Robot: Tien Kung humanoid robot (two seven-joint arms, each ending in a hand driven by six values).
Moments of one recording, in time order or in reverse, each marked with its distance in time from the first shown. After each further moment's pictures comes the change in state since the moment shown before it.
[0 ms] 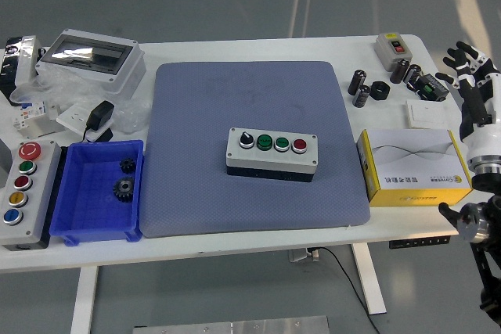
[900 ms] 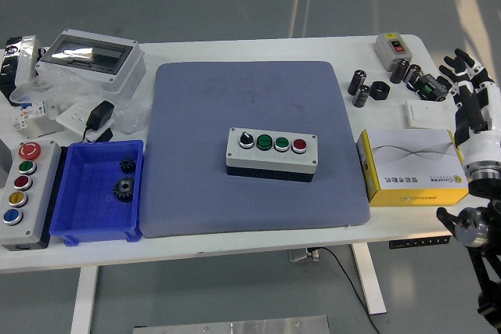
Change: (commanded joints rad) left arm 0.001 0.017 -0.003 0.000 0.017 -0.005 0.003; right arm -0.009 0.002 -0.007 -0.020 0.053 0.022 -0.003
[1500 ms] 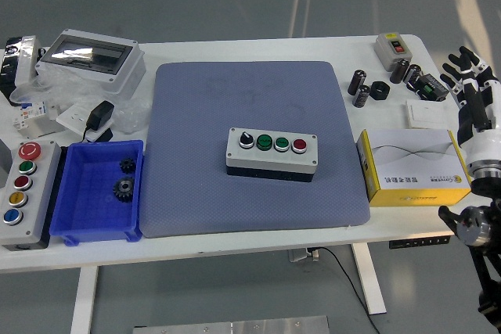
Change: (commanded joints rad) left arm 0.000 -0.010 0.008 0.000 -0.025 0.006 -0.003; right arm 0.000 0.005 0.014 0.006 0.002 0.003 0.001
